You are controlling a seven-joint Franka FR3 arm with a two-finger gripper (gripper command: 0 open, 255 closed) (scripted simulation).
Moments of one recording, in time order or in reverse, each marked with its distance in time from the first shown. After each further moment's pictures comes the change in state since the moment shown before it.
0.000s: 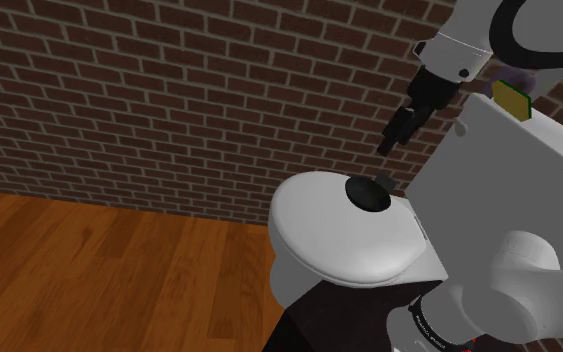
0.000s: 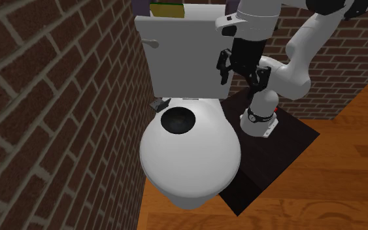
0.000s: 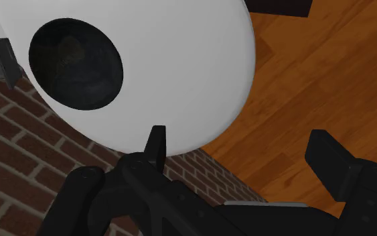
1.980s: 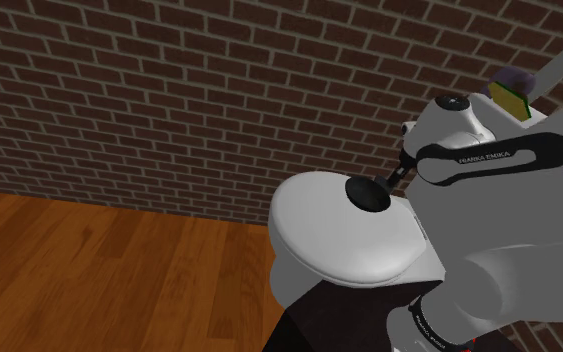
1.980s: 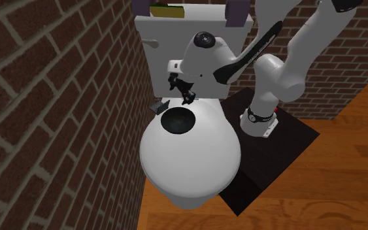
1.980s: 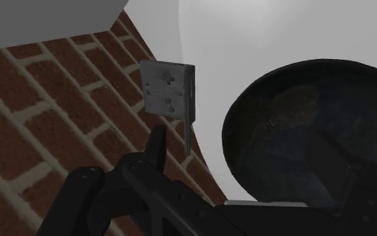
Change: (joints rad) arm -0.417 0.383 -0.246 -0.397 -0.710 0.945 -0.175
